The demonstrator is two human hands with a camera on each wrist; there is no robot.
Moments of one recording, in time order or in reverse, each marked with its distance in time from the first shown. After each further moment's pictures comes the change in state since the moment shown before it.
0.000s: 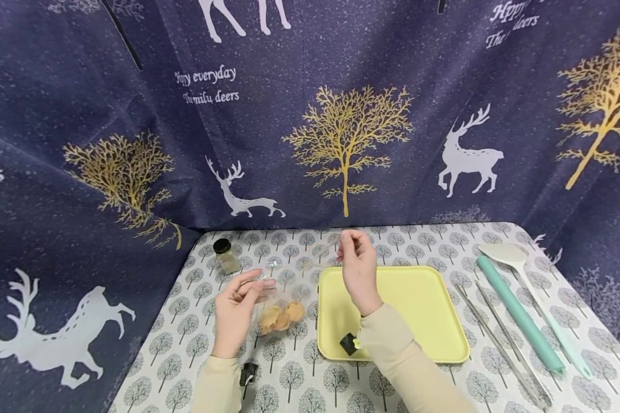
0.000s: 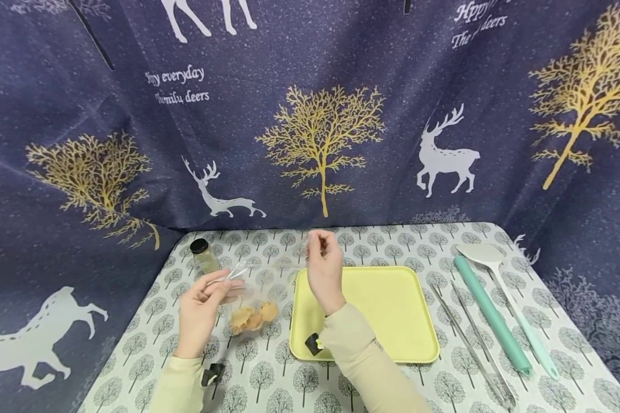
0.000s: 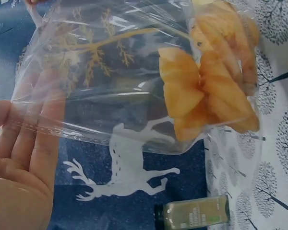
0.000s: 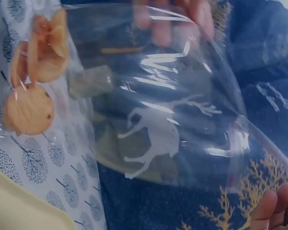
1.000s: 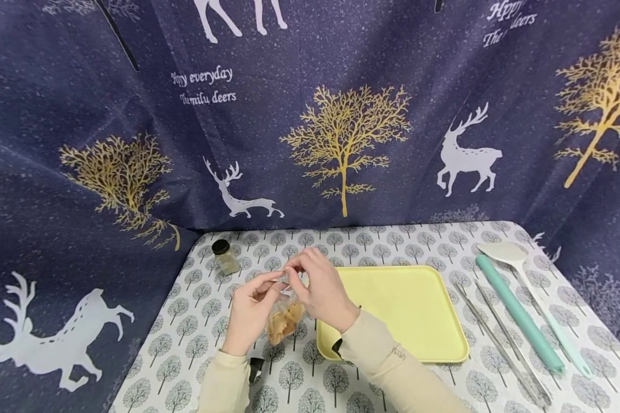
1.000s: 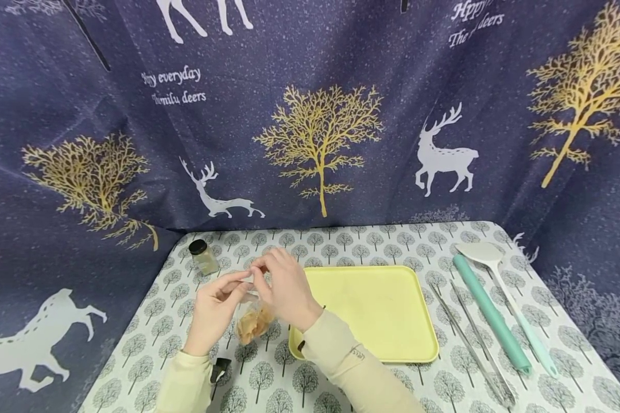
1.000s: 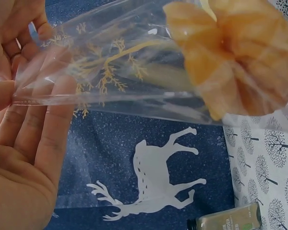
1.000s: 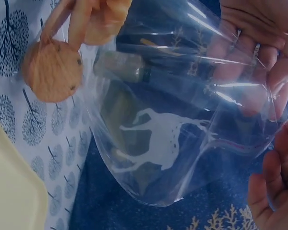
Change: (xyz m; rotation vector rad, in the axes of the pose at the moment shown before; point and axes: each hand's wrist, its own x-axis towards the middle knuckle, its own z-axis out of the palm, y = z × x) left_hand 0.002 0.042 0.029 0.171 -0.134 -0.033; right_hand -0.026 0.003 0.032 -0.626 -0.451 -0.627
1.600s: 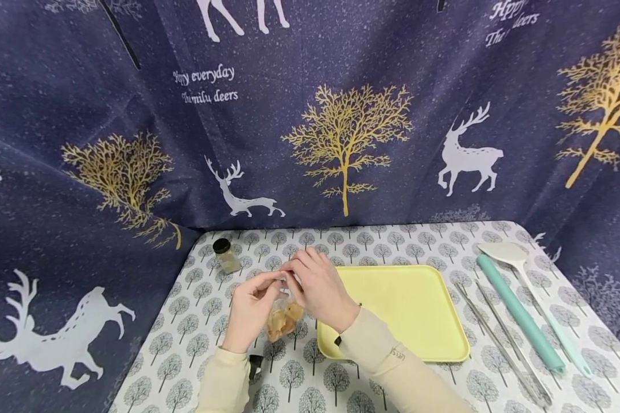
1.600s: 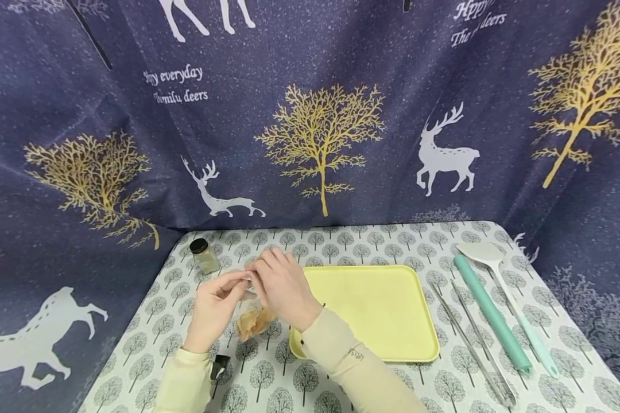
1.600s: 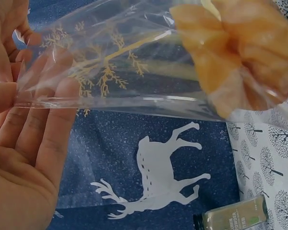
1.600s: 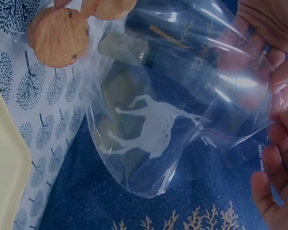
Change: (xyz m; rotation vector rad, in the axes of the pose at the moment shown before) left_hand 0.001 0.002 -0.002 -0.040 0.005 0.003; right_hand 0.005 -0.006 -0.002 -0.286 -0.036 -0.198
